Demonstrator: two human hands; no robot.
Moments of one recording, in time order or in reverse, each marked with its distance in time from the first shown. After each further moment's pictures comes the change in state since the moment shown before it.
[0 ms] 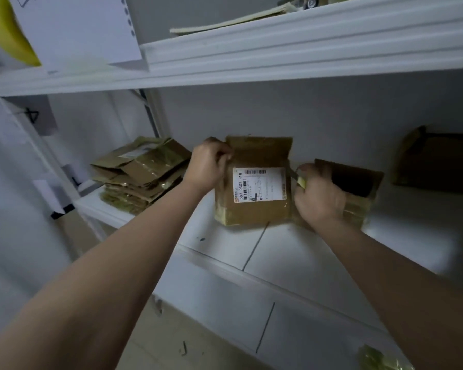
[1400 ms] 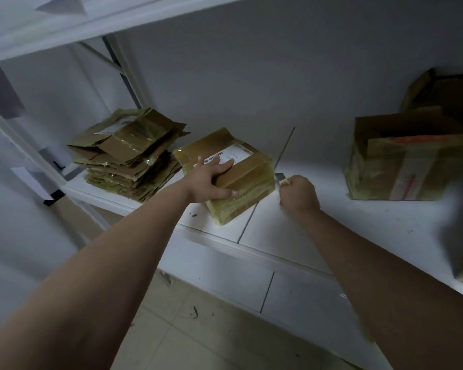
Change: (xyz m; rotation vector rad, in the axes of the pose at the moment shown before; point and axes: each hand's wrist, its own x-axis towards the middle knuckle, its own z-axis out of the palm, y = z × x) left_hand -0.048 -0.026 0.037 0.066 -0.842 -0.252; right_hand -0.018 0.019 0.090 0.521 -0.290 0.365
